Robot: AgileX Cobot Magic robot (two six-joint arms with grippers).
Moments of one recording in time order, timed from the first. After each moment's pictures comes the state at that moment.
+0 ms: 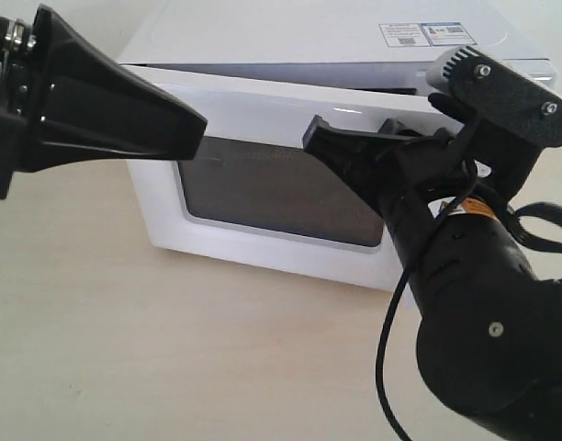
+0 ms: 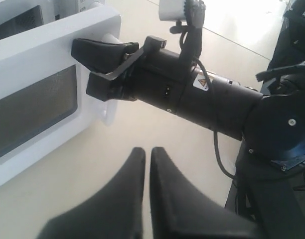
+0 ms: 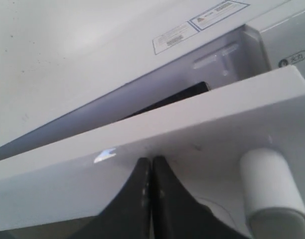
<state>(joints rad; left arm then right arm) -0.65 1.05 -1.05 -0.66 0.82 0.59 1.07 1.51 -0.65 1.25 -1.11 -0.25</state>
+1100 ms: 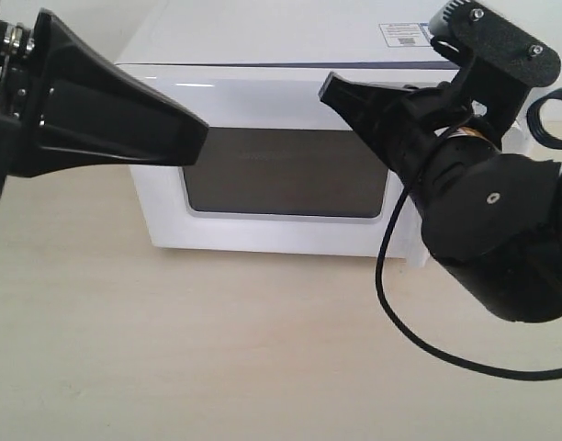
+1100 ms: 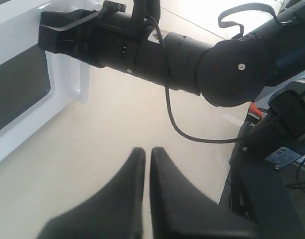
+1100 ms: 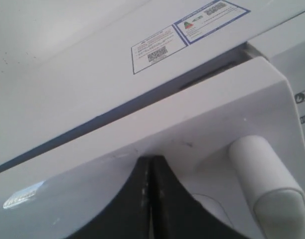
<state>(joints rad) -0.65 1.05 -1.05 -0.67 0.84 0.59 0.85 1.54 -0.77 1.20 -0.87 -0.32</state>
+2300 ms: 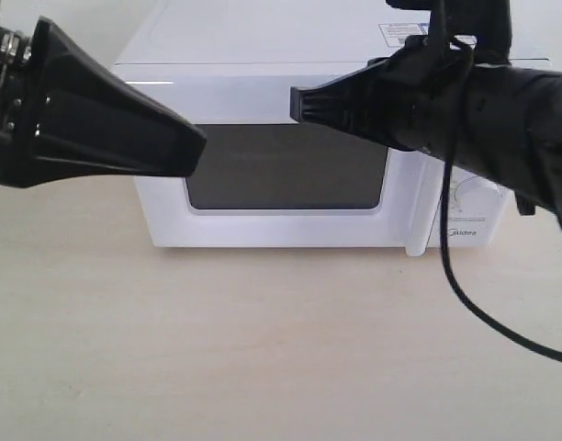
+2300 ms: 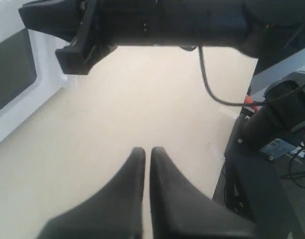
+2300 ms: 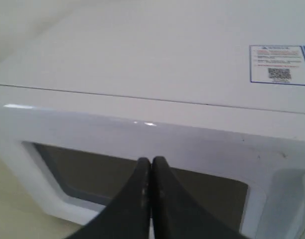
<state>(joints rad) -0.65 1.05 -1.05 -0.67 0.87 0.59 0.79 1.33 -0.81 1.31 -0.42 -1.03</state>
